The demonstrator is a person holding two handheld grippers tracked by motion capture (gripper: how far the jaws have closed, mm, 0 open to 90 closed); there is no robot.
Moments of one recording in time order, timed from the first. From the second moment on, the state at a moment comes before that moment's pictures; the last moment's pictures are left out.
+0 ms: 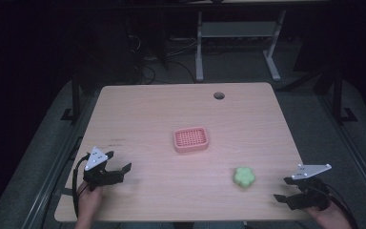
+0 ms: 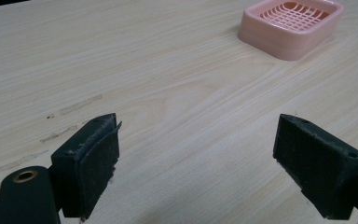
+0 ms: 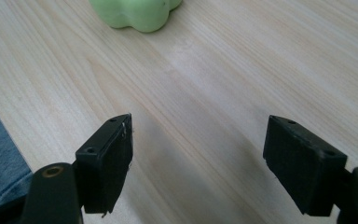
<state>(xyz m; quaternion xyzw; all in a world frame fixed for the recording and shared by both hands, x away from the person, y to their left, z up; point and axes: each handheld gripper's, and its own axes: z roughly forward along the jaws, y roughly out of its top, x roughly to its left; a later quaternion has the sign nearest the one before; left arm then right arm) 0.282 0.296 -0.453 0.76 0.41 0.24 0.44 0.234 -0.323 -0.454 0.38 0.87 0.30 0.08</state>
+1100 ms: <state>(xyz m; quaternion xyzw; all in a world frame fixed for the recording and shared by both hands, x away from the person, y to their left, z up) 0.279 0.303 -0.450 0.77 0.40 0.25 0.43 0.239 -0.295 -0.440 0.34 0.89 0.29 0.09</state>
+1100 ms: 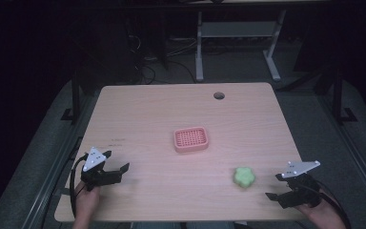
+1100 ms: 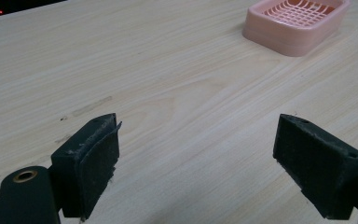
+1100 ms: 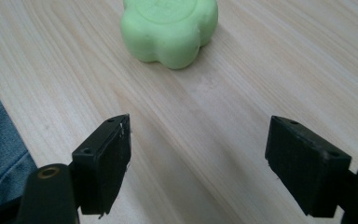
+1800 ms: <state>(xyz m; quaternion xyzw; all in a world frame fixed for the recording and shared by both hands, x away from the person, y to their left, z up) 0.283 0.304 -0.452 0.77 0.40 0.25 0.43 0.260 -0.253 -0.425 0.33 0.91 0.26 0.07</state>
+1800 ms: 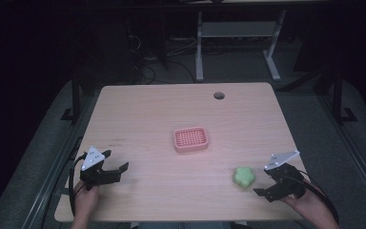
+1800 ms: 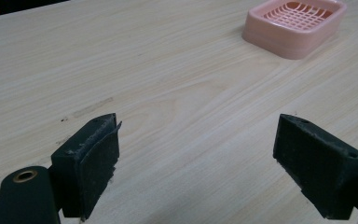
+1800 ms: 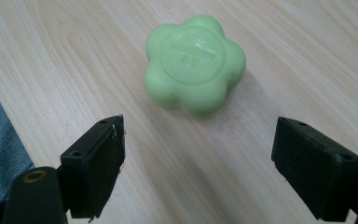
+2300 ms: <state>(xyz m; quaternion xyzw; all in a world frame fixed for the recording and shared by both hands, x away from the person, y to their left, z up) 0.283 0.305 -0.451 0.77 0.40 0.25 0.43 0.284 -0.222 -0.418 0.31 0.93 0.21 0.07</state>
